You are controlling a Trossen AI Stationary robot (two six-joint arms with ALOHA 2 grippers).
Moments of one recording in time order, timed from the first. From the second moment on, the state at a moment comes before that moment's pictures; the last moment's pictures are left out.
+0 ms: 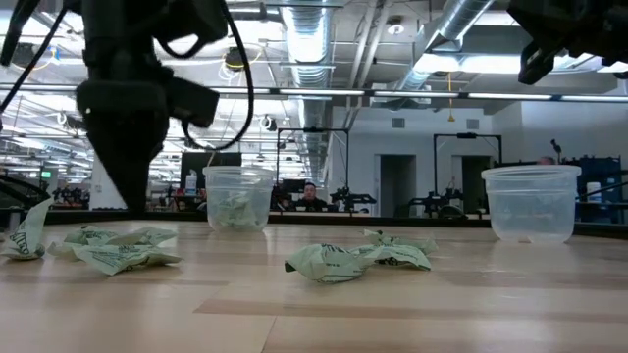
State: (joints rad) left arm -0.28 1.60 0.91 -0.70 -0.10 -0.77; right arm -0.02 0.05 0.14 0.18 -0.05 0.15
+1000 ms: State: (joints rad) left arm -0.23 1.66 0.91 -0.62 -0.05 -0.73; right arm -0.02 0.05 0.14 0.18 -0.05 0.15
